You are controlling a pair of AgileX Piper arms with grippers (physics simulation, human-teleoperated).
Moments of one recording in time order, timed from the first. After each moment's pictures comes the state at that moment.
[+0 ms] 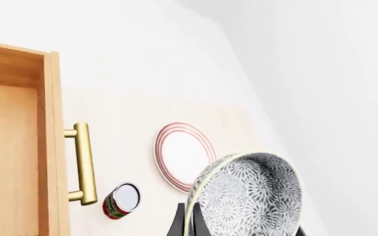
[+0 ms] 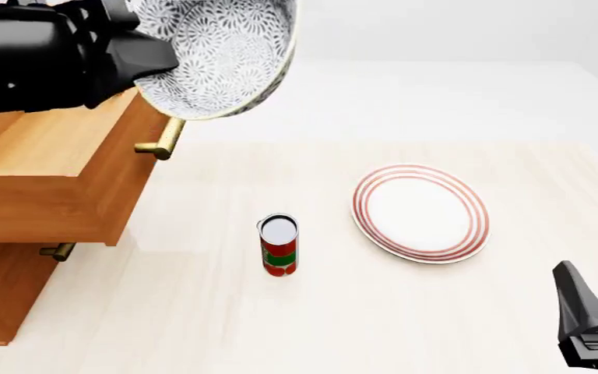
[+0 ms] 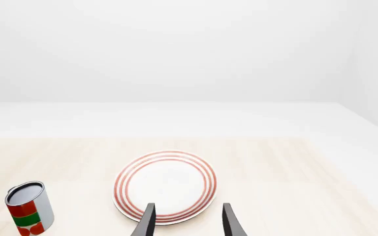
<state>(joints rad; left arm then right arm) -0.59 1.03 -1.24 0.61 -0.64 0.00 0.03 -0.04 0.01 0.00</state>
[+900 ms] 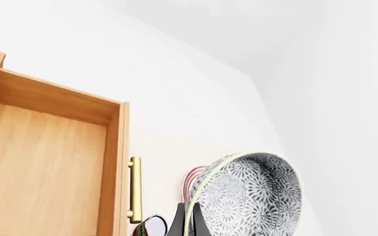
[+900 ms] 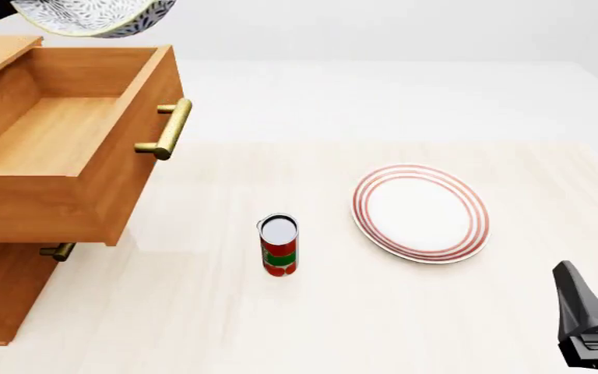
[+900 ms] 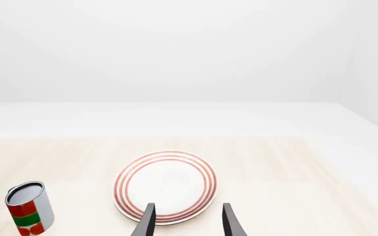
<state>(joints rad) -0.34 1.01 -1.41 0.74 -0.61 0.00 0.03 -0.04 0.01 0.00</state>
